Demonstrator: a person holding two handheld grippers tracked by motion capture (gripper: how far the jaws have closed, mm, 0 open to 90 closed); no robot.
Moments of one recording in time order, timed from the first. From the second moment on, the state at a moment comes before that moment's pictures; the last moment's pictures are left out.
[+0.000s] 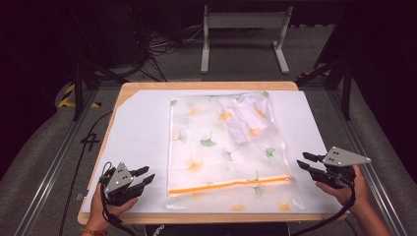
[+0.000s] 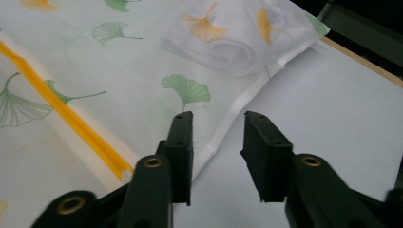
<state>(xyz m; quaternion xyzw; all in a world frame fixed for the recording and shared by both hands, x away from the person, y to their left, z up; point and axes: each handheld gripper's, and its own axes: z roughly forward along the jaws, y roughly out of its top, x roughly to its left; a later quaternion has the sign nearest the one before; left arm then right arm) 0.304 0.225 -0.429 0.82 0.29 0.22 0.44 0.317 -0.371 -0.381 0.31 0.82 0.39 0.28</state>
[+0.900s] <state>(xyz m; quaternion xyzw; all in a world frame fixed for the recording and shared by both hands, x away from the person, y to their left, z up) 0.319 0.268 -0.449 0.77 0.40 0.23 0.44 0.323 -0.405 -0.427 0.43 0.75 0.39 0.33</state>
